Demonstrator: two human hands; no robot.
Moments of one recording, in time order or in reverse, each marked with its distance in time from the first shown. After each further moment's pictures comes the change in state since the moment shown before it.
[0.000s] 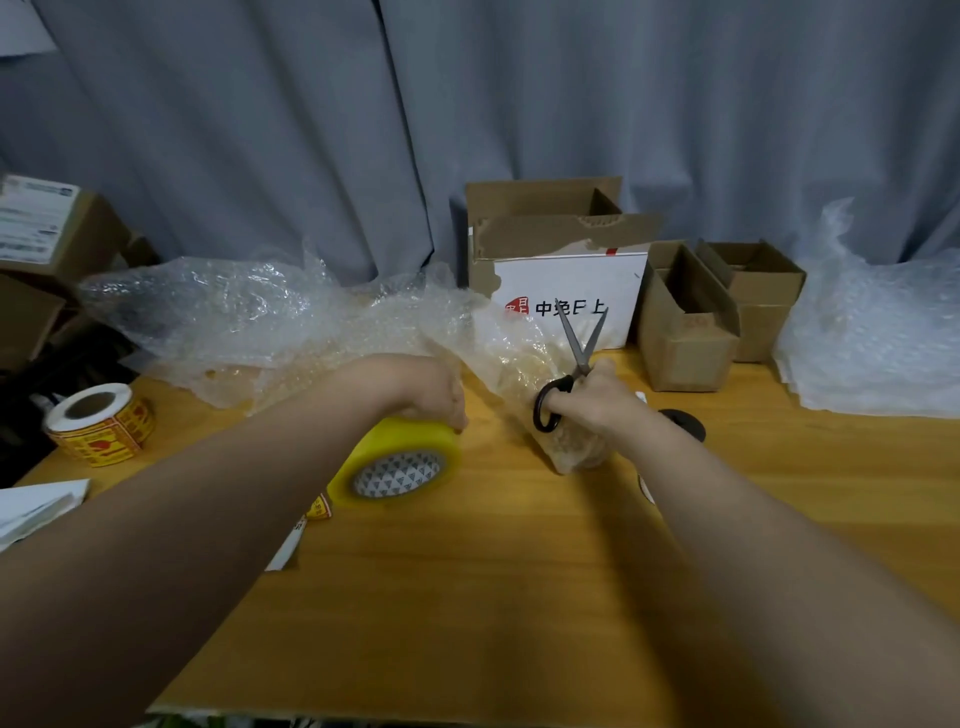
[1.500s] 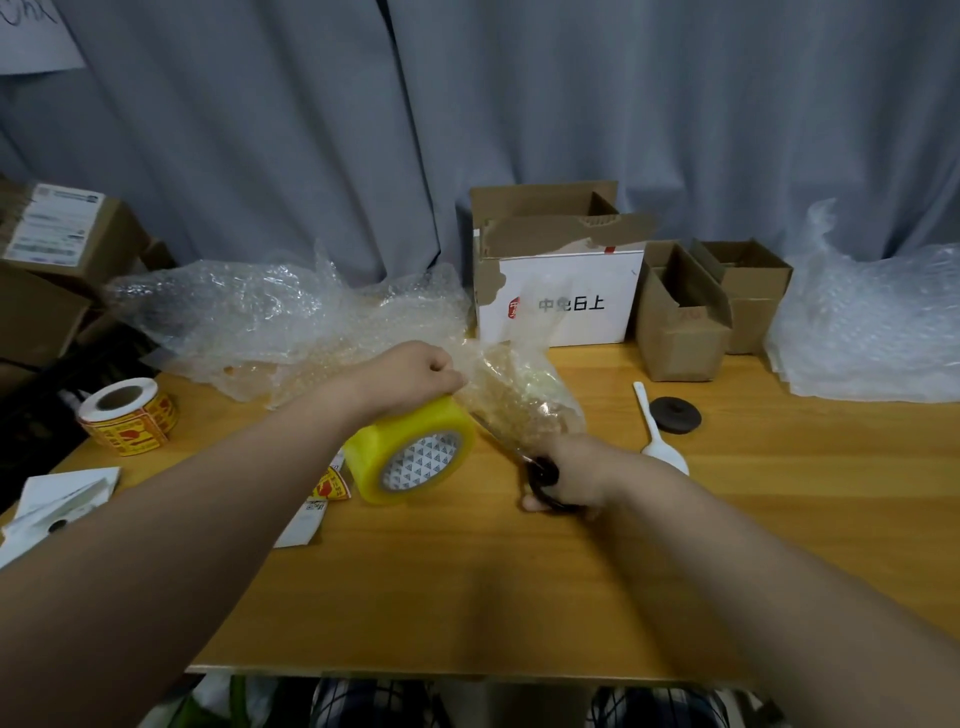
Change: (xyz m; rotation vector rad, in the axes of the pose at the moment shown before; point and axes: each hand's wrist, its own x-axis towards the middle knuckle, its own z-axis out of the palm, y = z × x) left_hand -0.020 -0.030 0.023 -0.527 0.366 0.134; right_hand -0.079 0.003 0.022 -0.536 -0.484 -0.087
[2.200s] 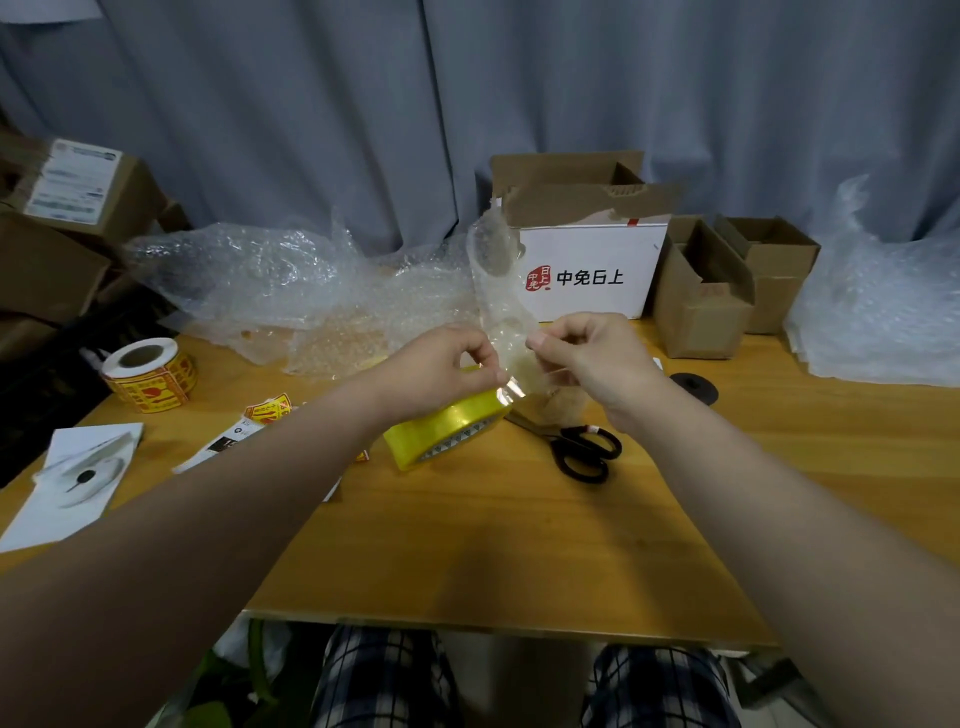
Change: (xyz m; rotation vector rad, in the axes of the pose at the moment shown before) left_hand -0.035 0.006 0.016 0.002 0.061 0.229; right_hand -0.014 -0.039 -0.022 0.849 0.558 -0.322
